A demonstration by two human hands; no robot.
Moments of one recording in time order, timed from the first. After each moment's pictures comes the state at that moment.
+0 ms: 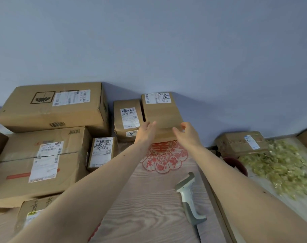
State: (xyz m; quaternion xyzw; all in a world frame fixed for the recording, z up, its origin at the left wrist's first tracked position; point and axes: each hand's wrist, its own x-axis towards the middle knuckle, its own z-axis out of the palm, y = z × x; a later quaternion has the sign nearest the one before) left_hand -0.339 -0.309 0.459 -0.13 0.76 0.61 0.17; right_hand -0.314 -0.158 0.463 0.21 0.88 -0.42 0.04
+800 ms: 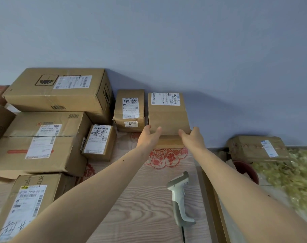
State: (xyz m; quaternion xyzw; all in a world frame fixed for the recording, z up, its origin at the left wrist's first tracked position) left_hand -0.317 -0.270 0.427 -0.19 0.76 0.59 0.16; right_hand -0.322 -0.109 0.423 0.24 0.84 -0.47 0.11
